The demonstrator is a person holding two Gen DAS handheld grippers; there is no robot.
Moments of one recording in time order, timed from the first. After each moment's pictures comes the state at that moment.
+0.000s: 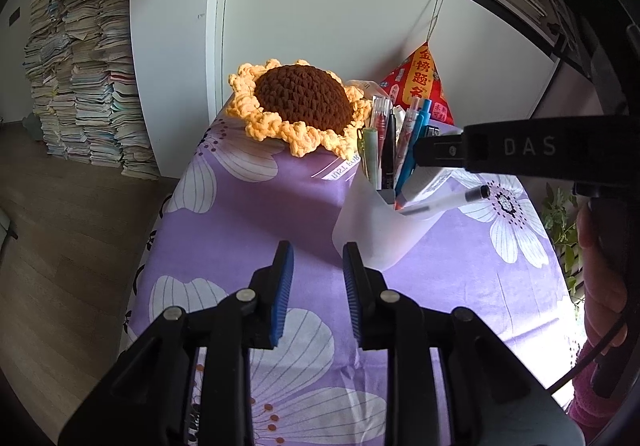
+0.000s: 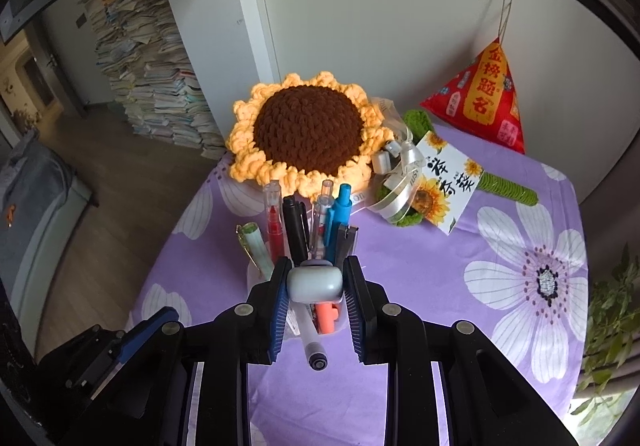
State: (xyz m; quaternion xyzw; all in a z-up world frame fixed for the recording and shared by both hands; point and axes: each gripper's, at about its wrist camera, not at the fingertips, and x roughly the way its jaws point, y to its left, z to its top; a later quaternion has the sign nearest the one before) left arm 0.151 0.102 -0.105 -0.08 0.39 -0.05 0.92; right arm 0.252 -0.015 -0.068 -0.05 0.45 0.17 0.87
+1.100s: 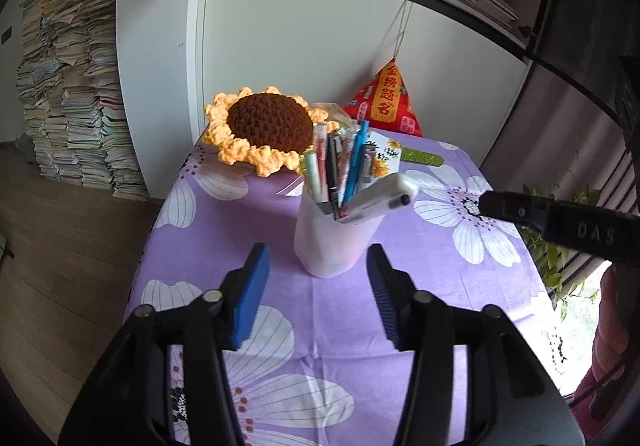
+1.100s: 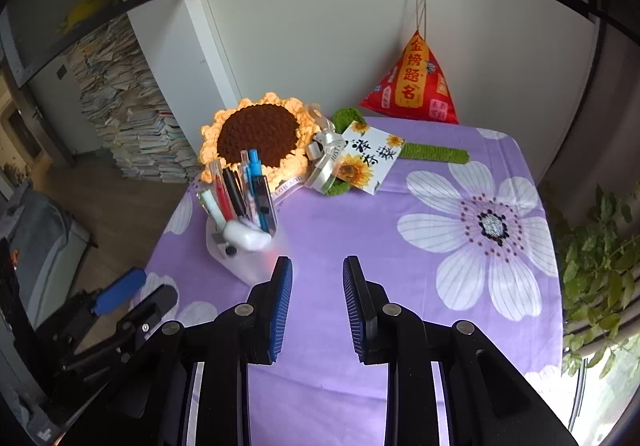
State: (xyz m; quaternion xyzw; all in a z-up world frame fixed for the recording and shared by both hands) left arm 0.125 0.075 -0.076 -0.06 0.35 -0.08 0.93; right arm 0.180 -0.102 -0.049 0.01 0.41 0.12 0.90
